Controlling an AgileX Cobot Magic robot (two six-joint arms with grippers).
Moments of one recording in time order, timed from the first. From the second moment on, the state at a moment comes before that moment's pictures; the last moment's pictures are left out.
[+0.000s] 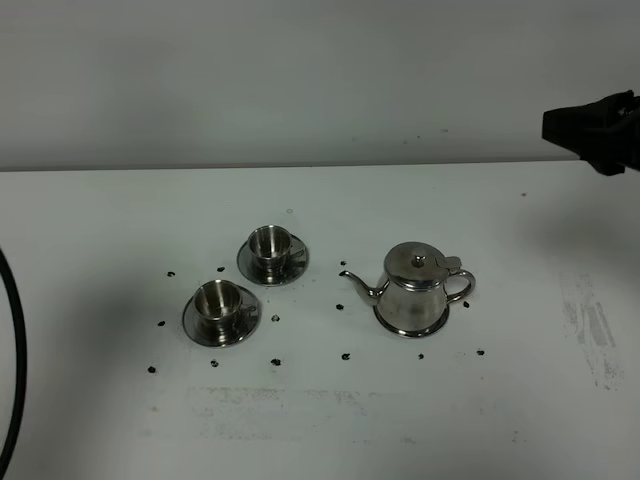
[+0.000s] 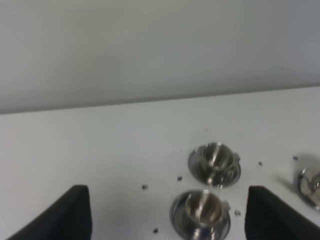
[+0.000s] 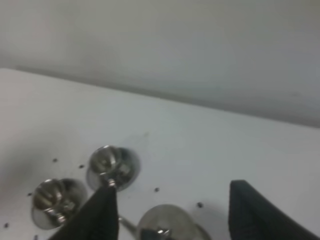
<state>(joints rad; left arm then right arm) 0.21 0.83 -0.81 -0.68 0.58 0.71 -0.03 1.34 -1.09 1.15 0.69 -1.06</state>
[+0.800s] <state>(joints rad) 0.16 0.10 -0.52 -0.30 0.99 0.25 0.23 1.33 -0.99 1.03 0.62 -1.01</state>
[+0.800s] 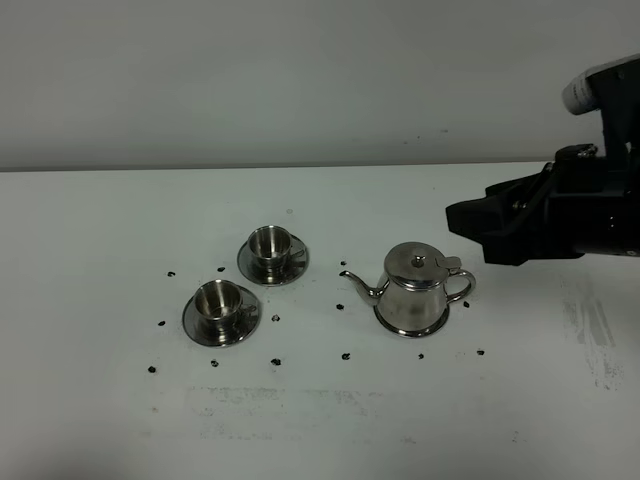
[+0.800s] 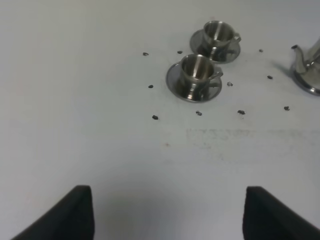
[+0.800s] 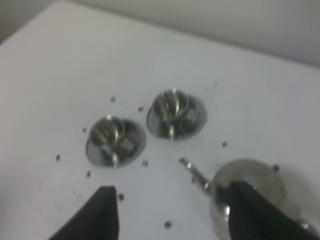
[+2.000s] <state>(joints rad) 0.00 0.00 -0.46 -0.17 1.08 0.19 0.34 1.47 -0.99 0.91 0.49 -0.86</state>
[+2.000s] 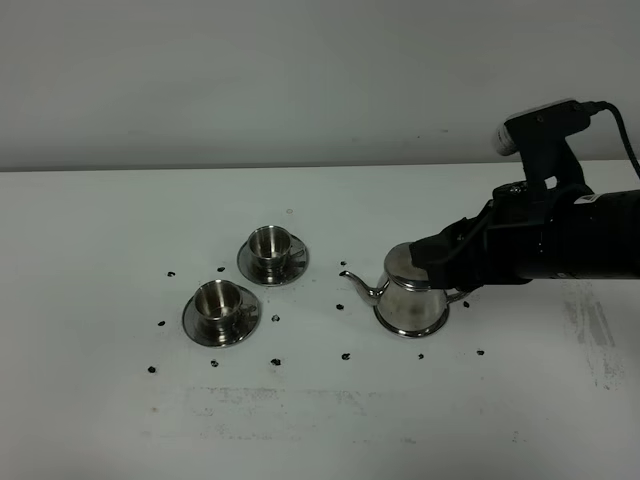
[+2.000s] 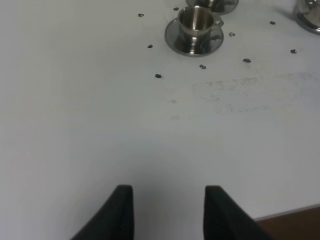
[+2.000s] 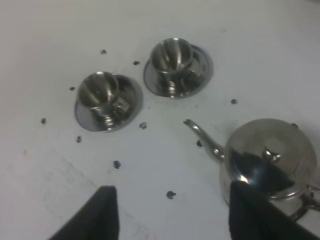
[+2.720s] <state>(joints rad) -0.04 0.00 -0.46 -0.17 1.08 0.19 0.34 1.52 -0.99 0.88 0.37 -0.88</state>
